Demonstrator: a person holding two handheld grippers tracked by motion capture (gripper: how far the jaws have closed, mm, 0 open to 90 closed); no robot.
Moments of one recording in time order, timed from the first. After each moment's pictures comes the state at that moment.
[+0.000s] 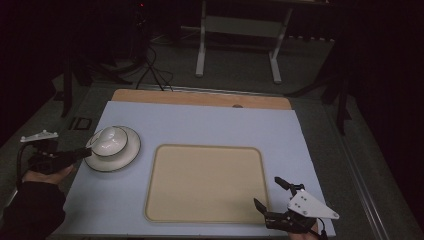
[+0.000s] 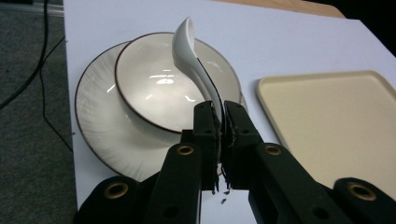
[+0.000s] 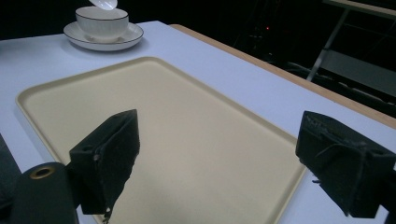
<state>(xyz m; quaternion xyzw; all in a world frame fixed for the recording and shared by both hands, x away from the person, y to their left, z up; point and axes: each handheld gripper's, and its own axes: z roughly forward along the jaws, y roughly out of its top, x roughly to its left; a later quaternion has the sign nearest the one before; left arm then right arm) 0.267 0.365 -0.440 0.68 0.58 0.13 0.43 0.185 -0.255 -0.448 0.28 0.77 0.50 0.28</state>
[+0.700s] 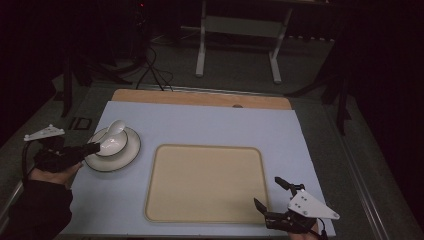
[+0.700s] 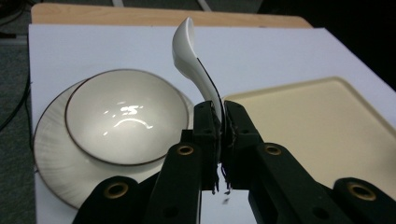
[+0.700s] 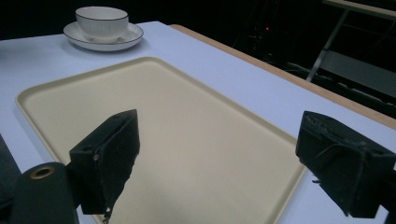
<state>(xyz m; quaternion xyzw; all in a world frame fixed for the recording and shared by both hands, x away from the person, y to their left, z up) 0.260 0.331 -0.411 0.70 0.53 0.14 0.46 0.185 -0.256 -0.448 0.28 0.77 0.50 0.28</state>
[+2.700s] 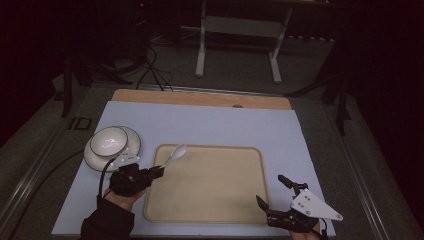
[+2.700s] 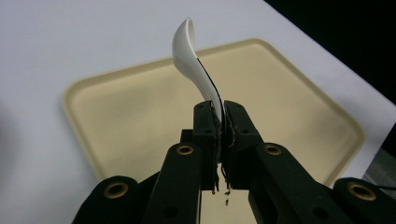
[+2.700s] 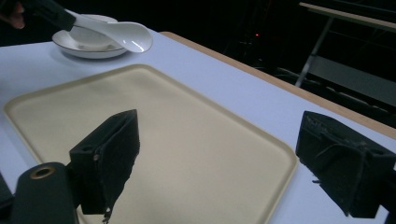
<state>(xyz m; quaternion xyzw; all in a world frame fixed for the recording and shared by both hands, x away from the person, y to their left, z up) 0.236 0.174 -0.451 0.75 0.46 0.09 0.47 0.185 -0.259 -0.445 0.29 0.76 0.50 0.30</state>
